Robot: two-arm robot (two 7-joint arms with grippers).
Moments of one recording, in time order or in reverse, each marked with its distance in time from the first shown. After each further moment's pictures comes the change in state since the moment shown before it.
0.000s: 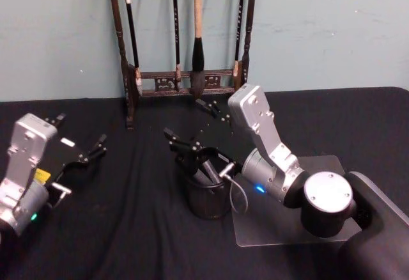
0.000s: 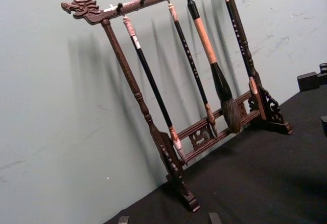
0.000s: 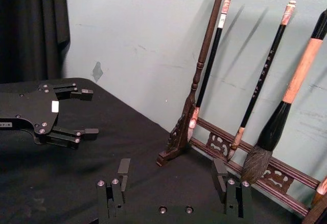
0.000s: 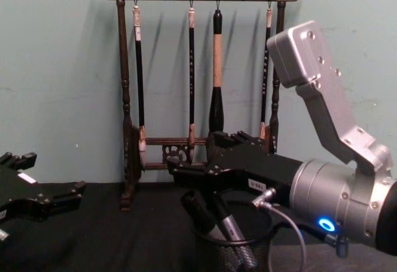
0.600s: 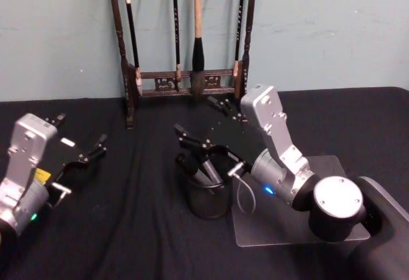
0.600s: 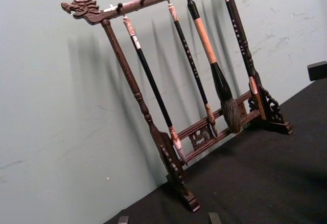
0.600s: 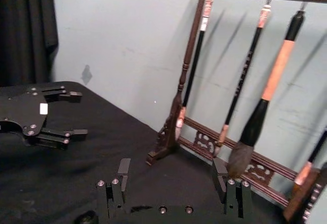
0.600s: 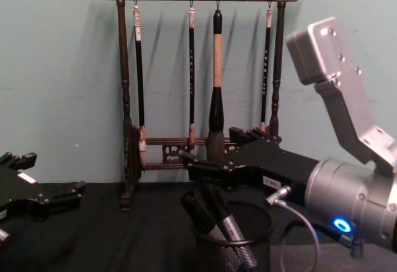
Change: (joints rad) left arm 0.000 0.000 0.000 0.000 0.000 0.000 0.000; right arm -0.032 0.016 0.020 -0.041 0.006 -0.003 -0.030
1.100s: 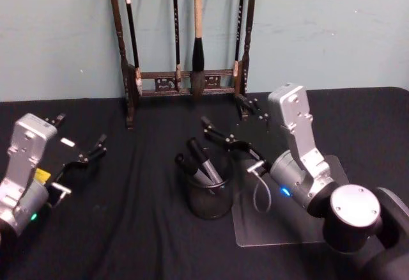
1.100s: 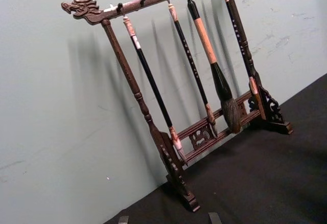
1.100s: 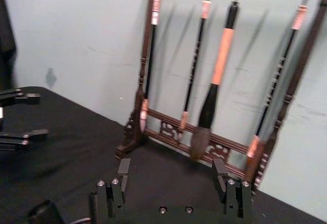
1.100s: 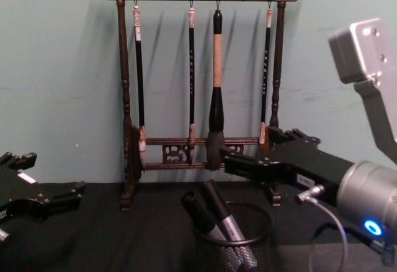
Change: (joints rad) left arm 0.000 0.000 0.000 0.000 0.000 0.000 0.000; right arm -0.068 0.002 0.072 -0.059 0.005 0.025 -0.087
